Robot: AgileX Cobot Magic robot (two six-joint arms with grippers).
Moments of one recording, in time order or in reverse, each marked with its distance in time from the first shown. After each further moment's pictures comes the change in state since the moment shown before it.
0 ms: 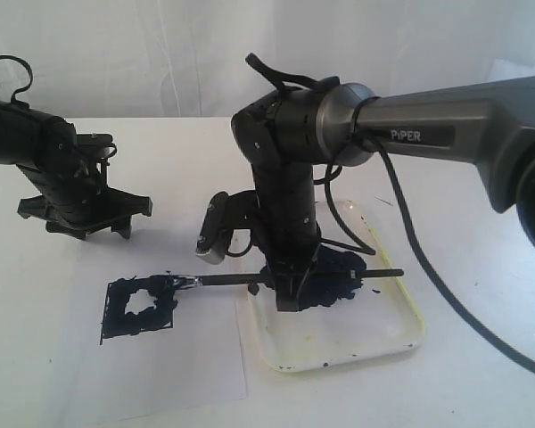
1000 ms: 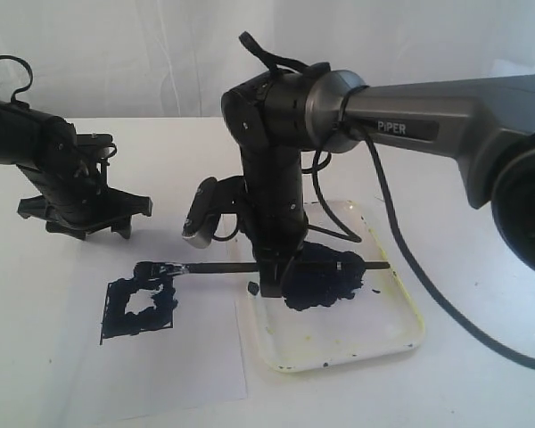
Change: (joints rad) left arm 0.000 0.000 0.000 0.000 0.000 0.000; right arm 0.000 0.038 -0.115 0.045 0.072 0.004
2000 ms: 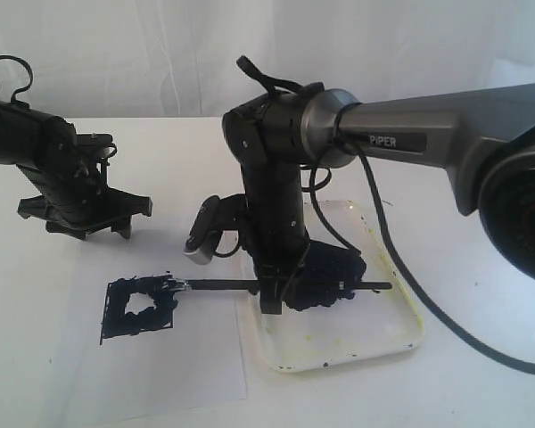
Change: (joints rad) left arm 0.000 0.000 0.000 0.000 0.000 0.000; right arm 0.004 0.021 0.038 0.032 -0.002 0.003
